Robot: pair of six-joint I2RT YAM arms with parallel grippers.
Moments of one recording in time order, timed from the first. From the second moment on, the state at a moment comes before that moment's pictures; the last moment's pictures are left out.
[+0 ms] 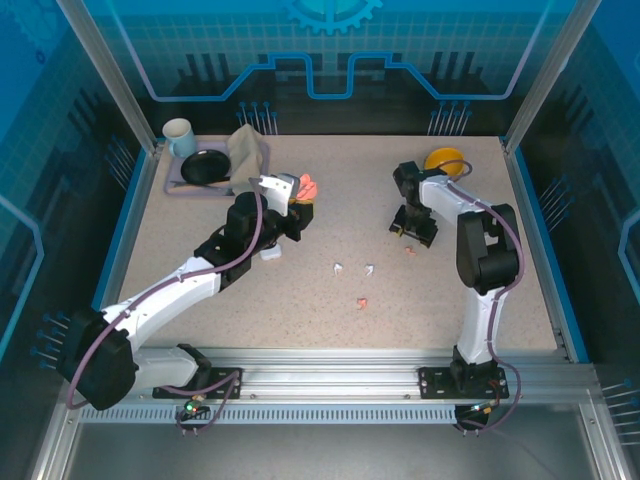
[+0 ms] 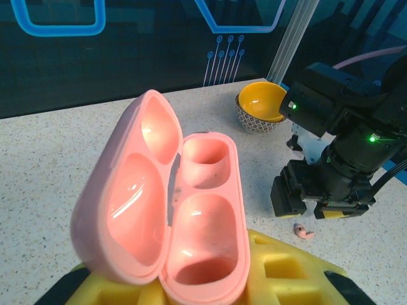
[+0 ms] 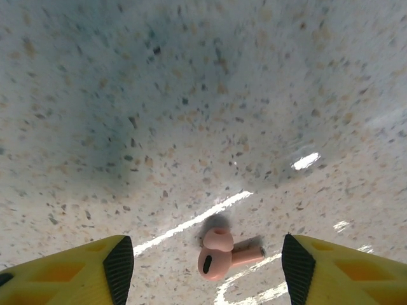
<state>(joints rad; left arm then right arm) -0.55 1.25 0.85 0.13 0.05 -0.21 0.23 2.01 1.48 -1.02 0.09 0.81</state>
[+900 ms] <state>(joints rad) -0.55 1.25 0.85 0.12 0.05 -0.21 0.25 1.97 1.36 -0.93 -0.02 0.83</state>
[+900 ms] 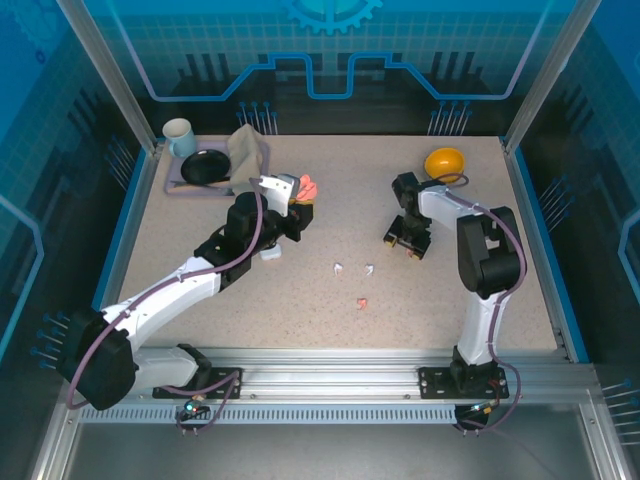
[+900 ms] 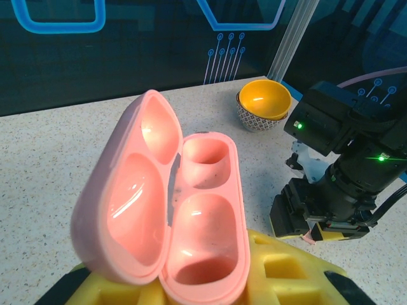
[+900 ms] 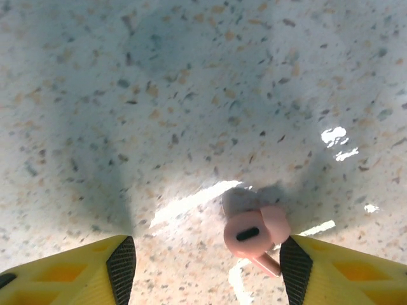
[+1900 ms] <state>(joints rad) -0.55 1.25 0.85 0.12 0.05 -0.21 0.25 2.04 1.50 -1.06 0.06 0.66</state>
